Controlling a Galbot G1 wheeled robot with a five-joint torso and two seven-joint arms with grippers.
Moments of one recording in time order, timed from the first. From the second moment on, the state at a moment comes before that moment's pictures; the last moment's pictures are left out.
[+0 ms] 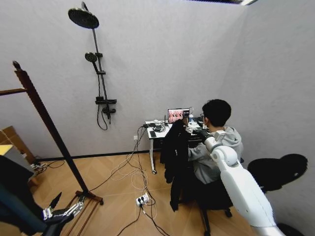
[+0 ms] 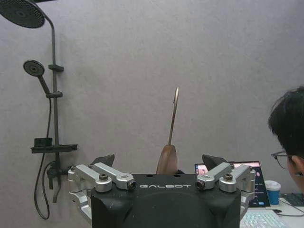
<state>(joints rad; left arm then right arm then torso) 1.83 -1.30 -0.87 -2.29 -0.49 -0.05 0.04 -0.55 1.04 0.45 1.59 0.64 -0.30 -0.06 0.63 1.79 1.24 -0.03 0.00</state>
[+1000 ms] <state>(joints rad) 1.83 -1.30 -0.87 -2.29 -0.49 -0.05 0.04 -0.35 1.08 0.32 1.36 0.61 -0.33 0.05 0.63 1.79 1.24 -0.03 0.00</state>
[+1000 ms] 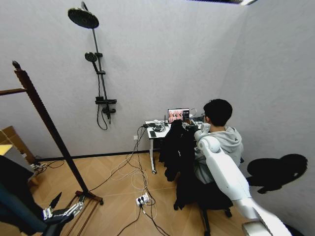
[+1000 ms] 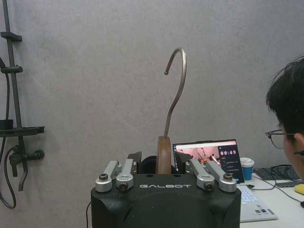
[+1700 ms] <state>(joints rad) 1.83 -1.30 -0.87 -2.29 -0.49 -0.05 0.04 -0.45 1.03 0.34 1.46 0.61 -0.33 0.05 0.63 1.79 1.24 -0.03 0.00</state>
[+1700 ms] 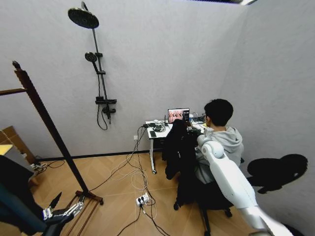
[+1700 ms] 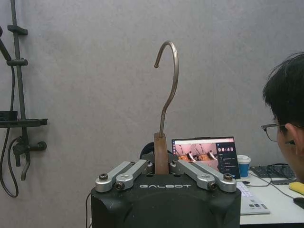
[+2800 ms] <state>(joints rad) 1.83 -1.30 -0.87 -2.29 -0.49 -0.05 0.04 -0.40 0.99 0.24 1.72 0.71 -0.39 0.06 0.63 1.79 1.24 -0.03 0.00</state>
